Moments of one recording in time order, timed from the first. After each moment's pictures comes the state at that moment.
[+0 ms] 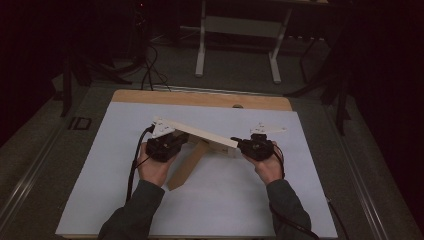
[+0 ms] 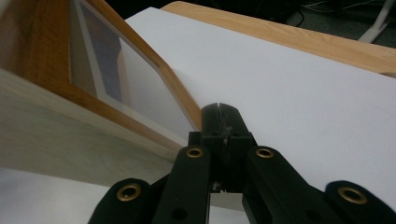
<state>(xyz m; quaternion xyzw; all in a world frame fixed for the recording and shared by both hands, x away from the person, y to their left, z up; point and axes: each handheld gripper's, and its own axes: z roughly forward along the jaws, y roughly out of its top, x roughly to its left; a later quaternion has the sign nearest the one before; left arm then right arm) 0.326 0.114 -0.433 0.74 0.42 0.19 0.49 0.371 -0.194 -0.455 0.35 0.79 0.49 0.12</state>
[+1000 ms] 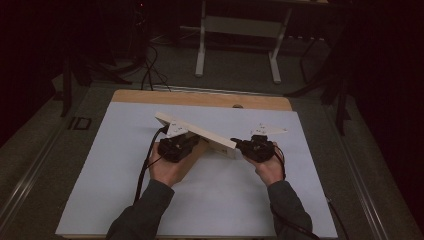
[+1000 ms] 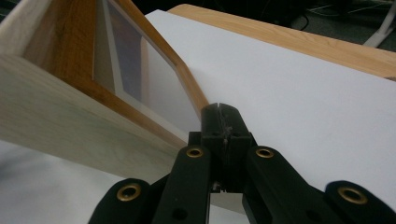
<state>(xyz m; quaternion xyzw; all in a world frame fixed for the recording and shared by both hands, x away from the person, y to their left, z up) 0.330 0.085 -0.435 0.76 0.41 0.18 0.48 0.365 -0.195 -0.452 0.34 0.79 0.49 0.12</state>
